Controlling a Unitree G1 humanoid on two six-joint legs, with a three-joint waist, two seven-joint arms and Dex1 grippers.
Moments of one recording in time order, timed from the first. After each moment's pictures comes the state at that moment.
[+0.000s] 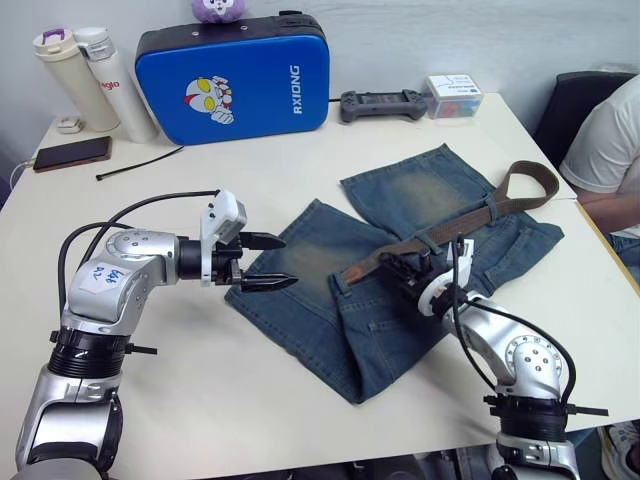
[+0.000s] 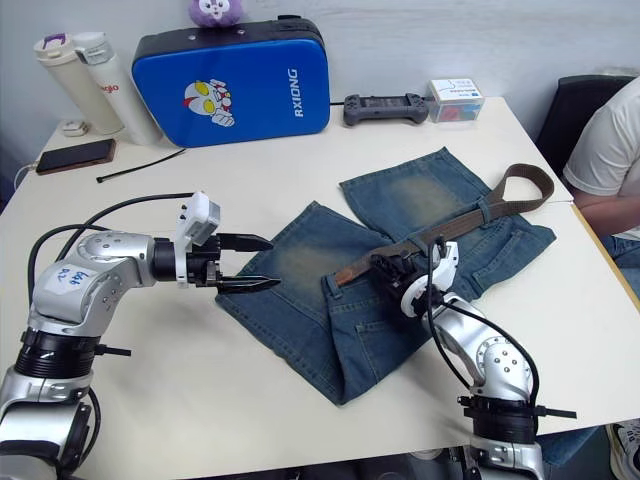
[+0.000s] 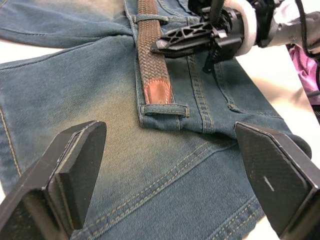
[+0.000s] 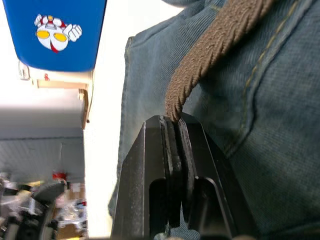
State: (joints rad) left arm -0.58 0.70 -0.04 -0.11 -0.47 0.74 -1.06; right arm -0.24 -0.22 -0.12 -0.19 1.56 0.79 -0.33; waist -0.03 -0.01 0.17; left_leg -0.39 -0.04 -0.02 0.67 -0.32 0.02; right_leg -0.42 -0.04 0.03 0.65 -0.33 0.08
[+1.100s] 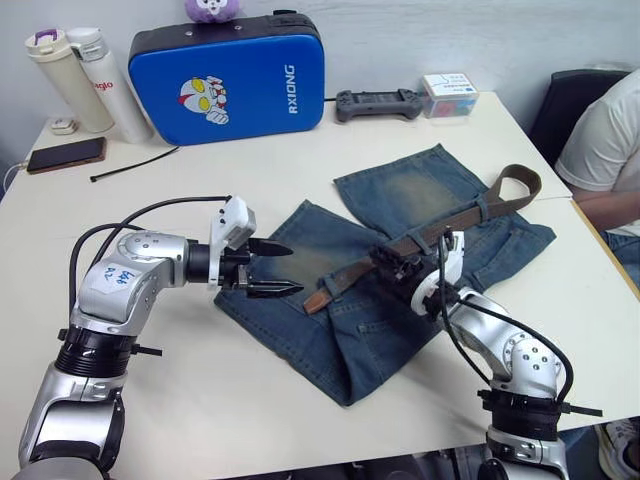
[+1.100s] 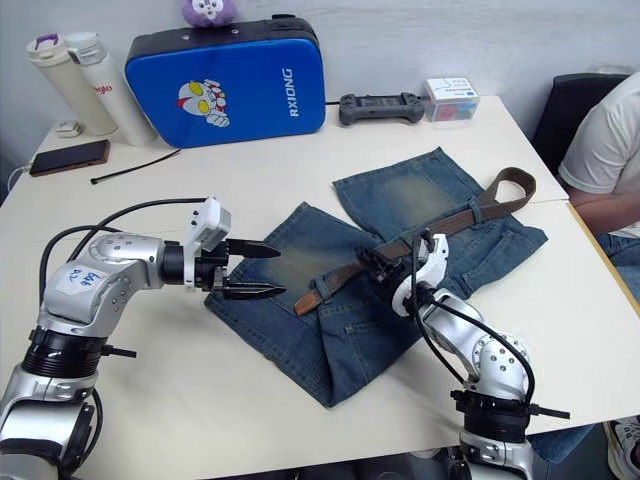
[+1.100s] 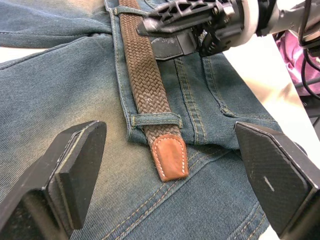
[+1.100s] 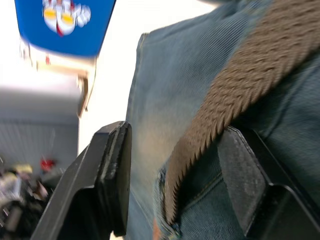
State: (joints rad) left arm -0.58 0.69 -0.08 -0.10 -0.46 0.74 -1.07; right arm -0.31 -0.17 -0.25 -0.17 1.61 0.85 -0.45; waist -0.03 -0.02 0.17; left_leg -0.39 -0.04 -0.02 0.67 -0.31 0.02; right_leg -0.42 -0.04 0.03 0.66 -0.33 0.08
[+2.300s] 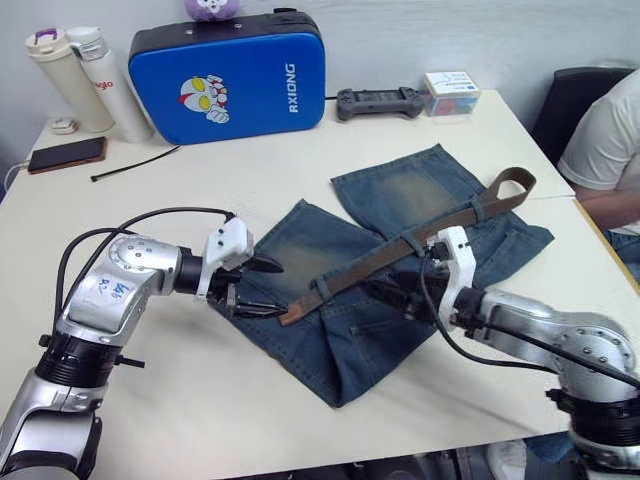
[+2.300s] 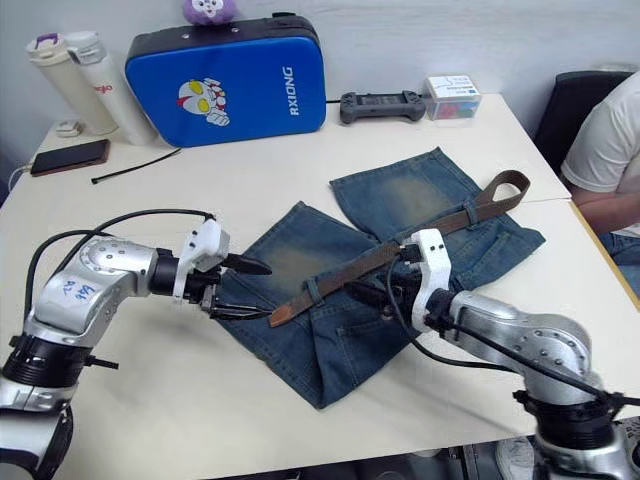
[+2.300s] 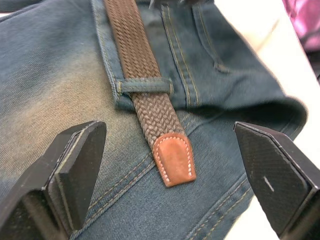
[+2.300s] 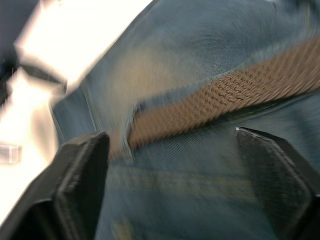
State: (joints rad) left arm -0.51 0.80 -0.15 -0.15 -0.36 0.55 -1.16; right arm -0.33 -0.73 -0.02 -0.52 1.26 1.07 0.02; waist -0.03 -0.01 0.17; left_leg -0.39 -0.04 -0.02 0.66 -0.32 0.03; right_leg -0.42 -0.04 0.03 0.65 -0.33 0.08
